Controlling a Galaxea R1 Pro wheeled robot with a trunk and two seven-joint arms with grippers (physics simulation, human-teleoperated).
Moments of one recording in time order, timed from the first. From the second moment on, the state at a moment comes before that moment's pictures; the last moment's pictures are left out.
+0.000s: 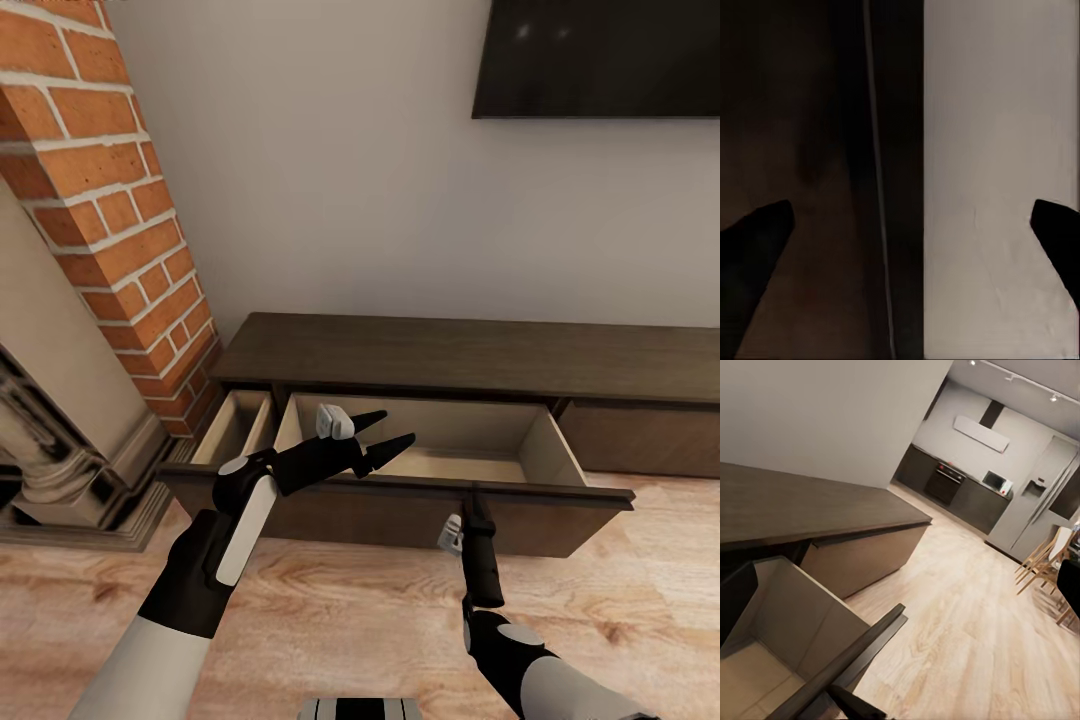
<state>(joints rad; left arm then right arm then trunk) -0.63 -0.10 -0.24 -1.38 0.40 0.44 -0.82 -0.65 0.05 0.23 -0.22 1.24 0.12 -1.07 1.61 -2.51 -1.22</state>
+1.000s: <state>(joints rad) -0.63 -0.10 -0.24 -1.38 0.40 0.44 -0.82 -0.65 0.05 0.23 -0.22 1.24 0.12 -1.07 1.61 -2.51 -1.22</state>
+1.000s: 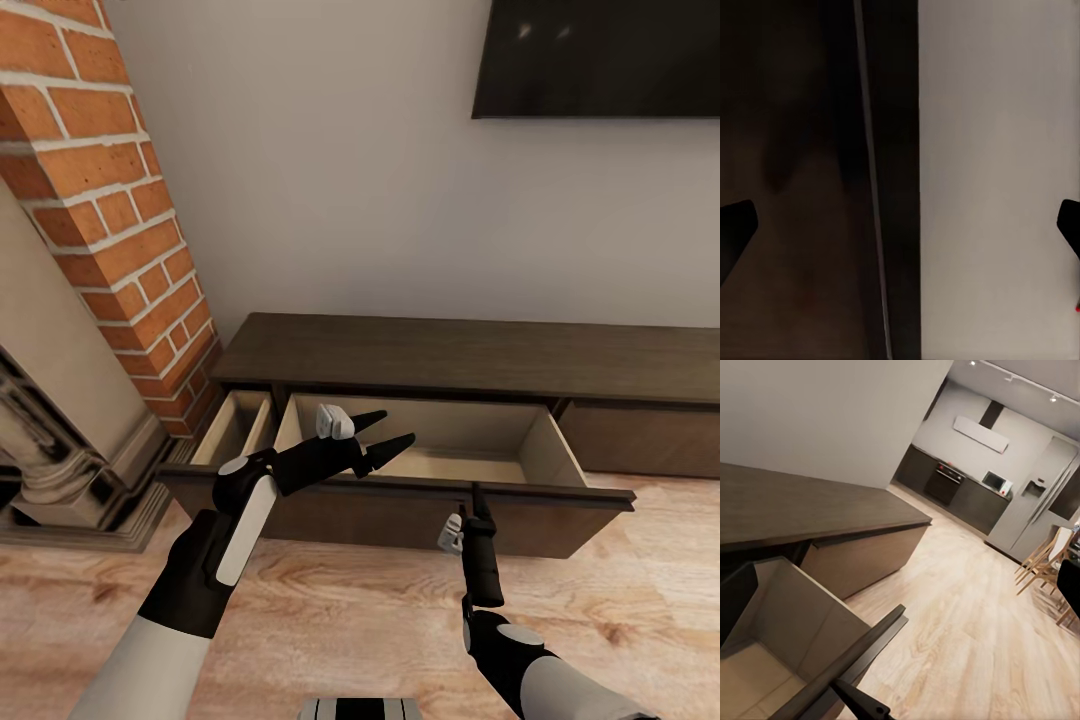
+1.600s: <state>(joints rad) -0.63 -0.10 -0.24 -1.38 0.40 0.44 -0.82 -0.65 0.05 0.23 -0.22 1.24 0.12 -1.07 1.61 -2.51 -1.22</state>
